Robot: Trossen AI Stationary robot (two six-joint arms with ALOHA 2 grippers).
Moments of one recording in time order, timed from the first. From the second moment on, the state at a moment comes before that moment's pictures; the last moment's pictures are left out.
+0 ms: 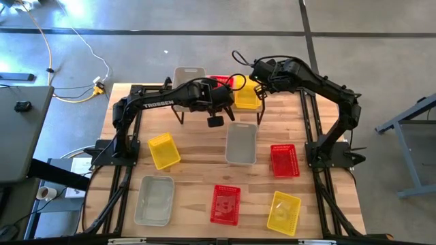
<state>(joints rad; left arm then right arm) 0.32 1.94 1.96 -1.14 -0.45 0.19 -0.42 1.66 1.88 -1.57 0.59 0.58</state>
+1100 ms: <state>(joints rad) 0.31 1.94 1.96 -1.14 -0.43 0.24 -0.35 1.66 1.88 -1.57 0.59 0.58</state>
